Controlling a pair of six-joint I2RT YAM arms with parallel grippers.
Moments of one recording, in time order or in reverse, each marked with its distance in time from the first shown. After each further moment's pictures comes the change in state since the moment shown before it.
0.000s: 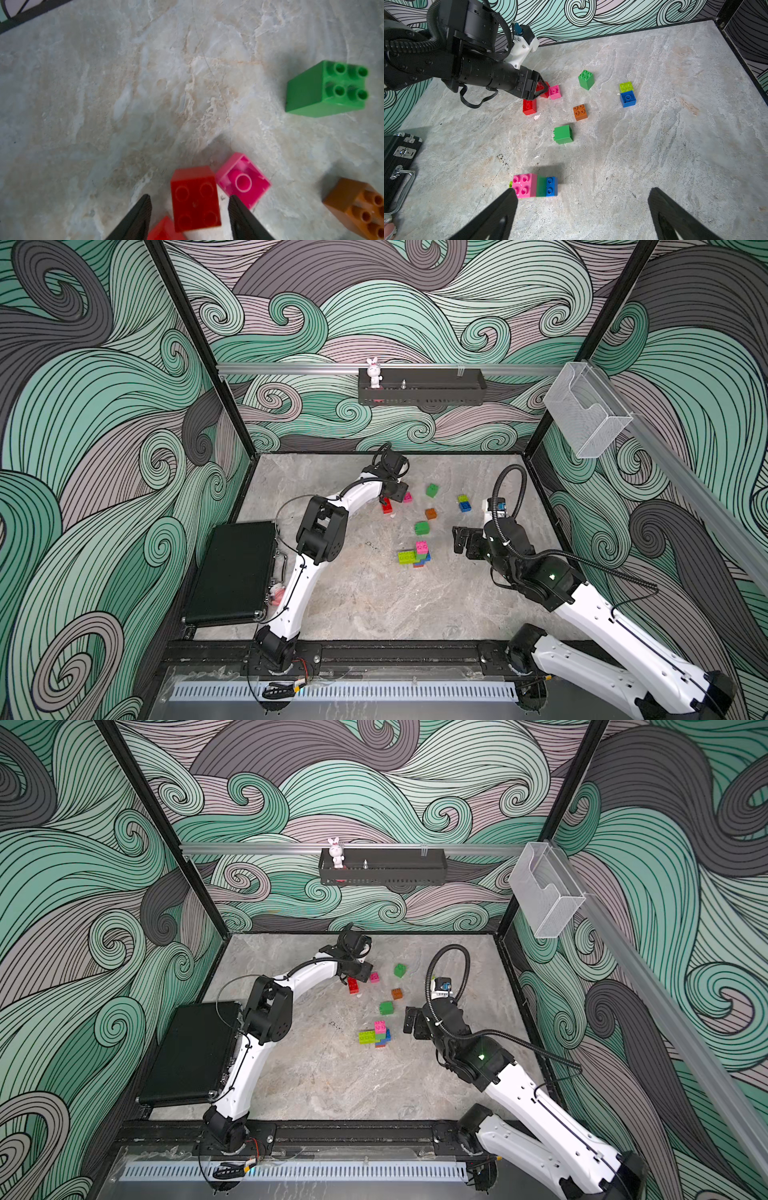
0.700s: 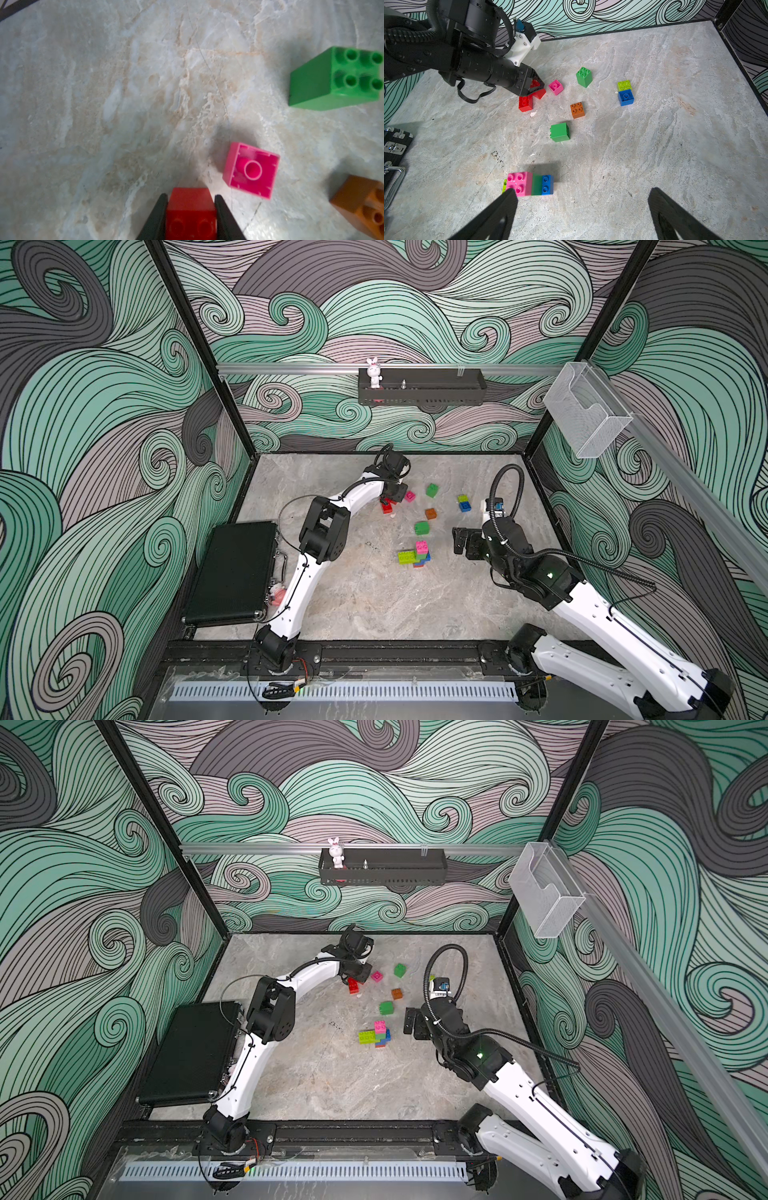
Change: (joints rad) left arm 0.000 -0.020 -0.038 -0.042 0.003 0.016; right arm -0.005 0.010 0.000 -0.007 -0.001 -0.016
